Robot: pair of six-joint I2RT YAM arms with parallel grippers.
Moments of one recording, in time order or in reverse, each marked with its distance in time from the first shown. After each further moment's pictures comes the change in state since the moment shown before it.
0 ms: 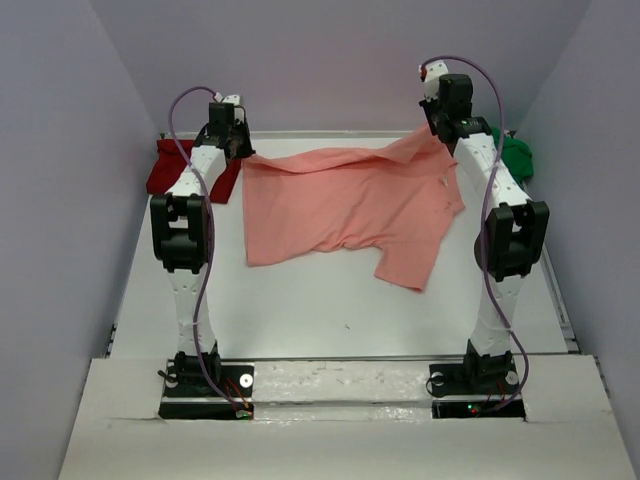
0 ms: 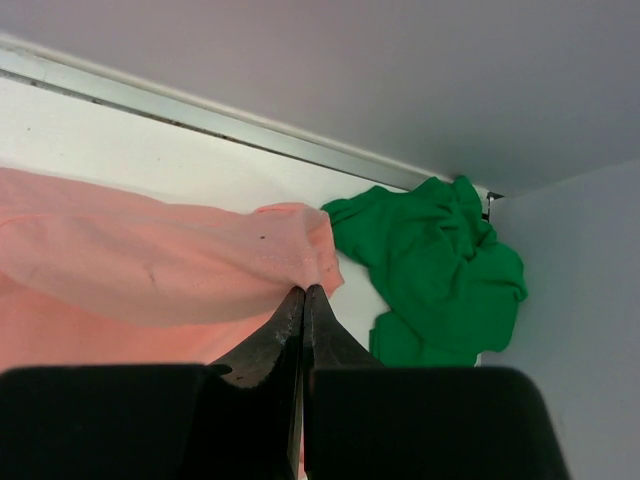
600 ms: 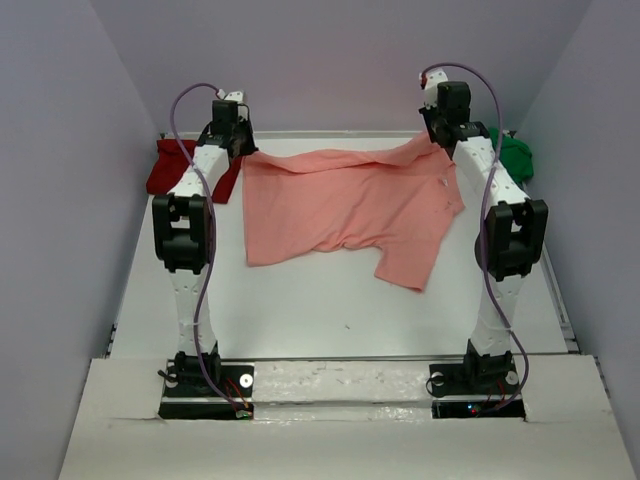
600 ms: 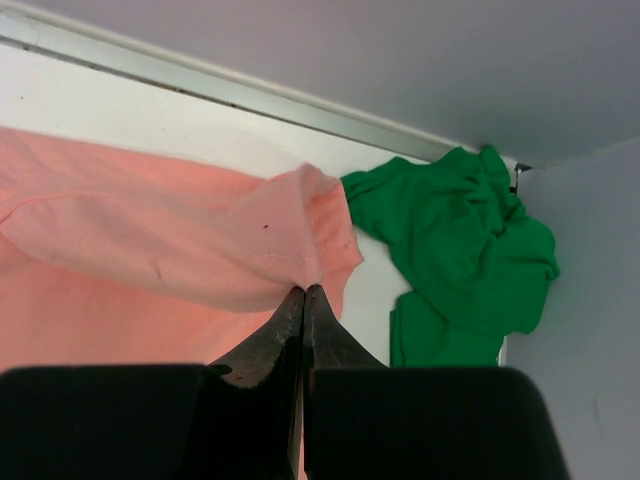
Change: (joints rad) left arm -0.020 0.000 0.008 0.026 -0.023 0.001; right arm -0.013 0.005 -0.044 0.003 -0.010 0.035
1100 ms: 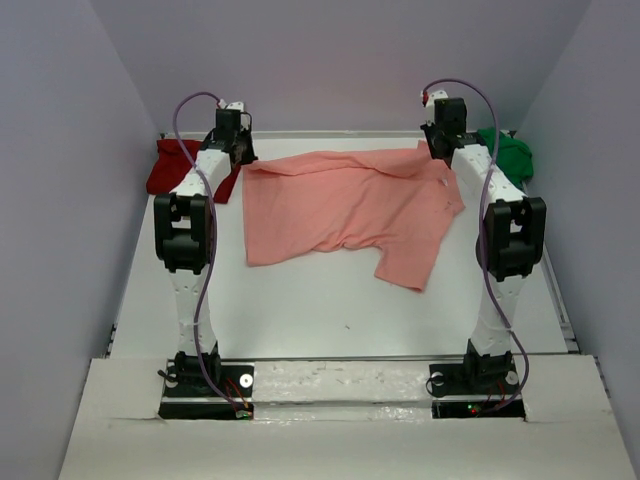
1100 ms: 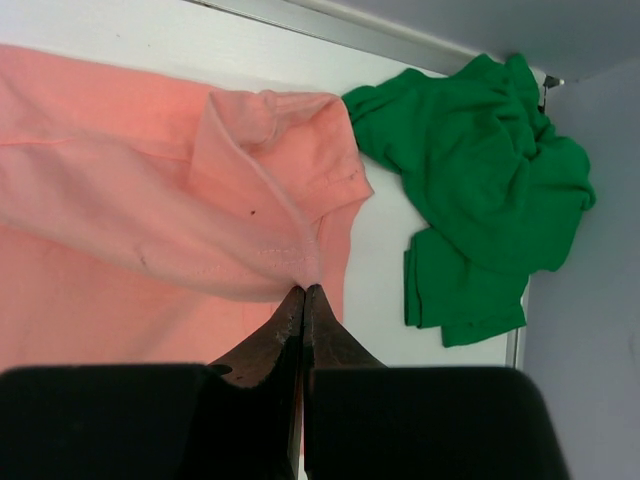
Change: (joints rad) left arm -0.007 -0.001 -0.060 -0.014 -0.065 -0.002; right arm -0.006 -0.006 -0.134 -0.002 0.056 0.048
